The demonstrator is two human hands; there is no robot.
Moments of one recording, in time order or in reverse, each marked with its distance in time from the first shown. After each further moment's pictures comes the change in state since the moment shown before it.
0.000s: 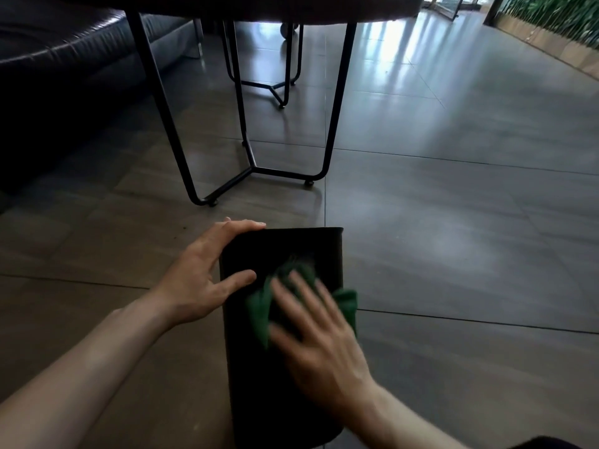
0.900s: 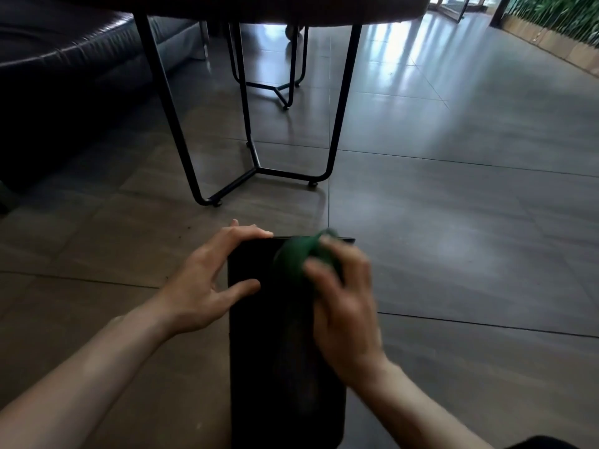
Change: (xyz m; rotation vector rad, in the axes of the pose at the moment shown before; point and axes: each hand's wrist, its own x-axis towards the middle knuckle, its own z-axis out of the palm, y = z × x) left_hand -0.009 0.006 0.000 -0.044 -0.035 0.007; right_hand 0.045 0.014 -0.038 0.221 0.329 0.364
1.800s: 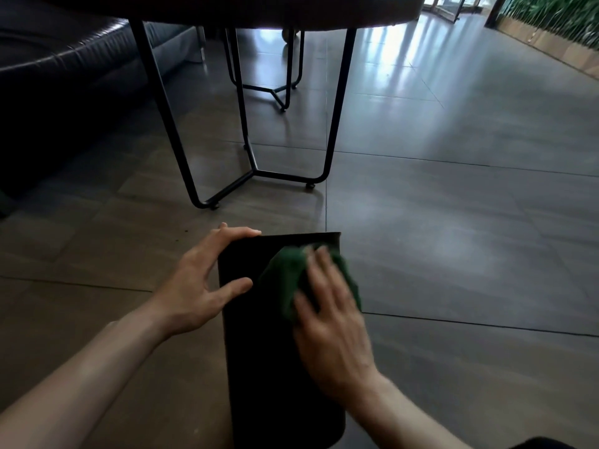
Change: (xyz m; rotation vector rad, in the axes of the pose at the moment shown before) left_hand 0.001 0.002 -0.003 -0.017 0.041 -0.065; right_hand -0.032 0.012 0.018 -0.261 -0.227 -0.132
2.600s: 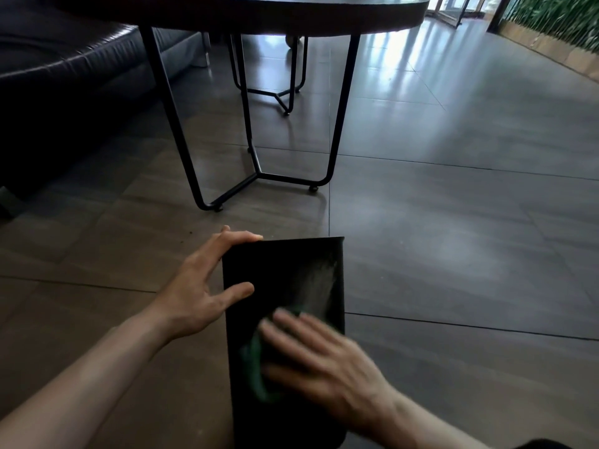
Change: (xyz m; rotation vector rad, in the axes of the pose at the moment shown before) left_hand -0.008 -0.002 -0.001 -0.074 -0.009 -0.012; right_hand -0.029 0.007 -0.009 -0.056 -0.198 -0.565
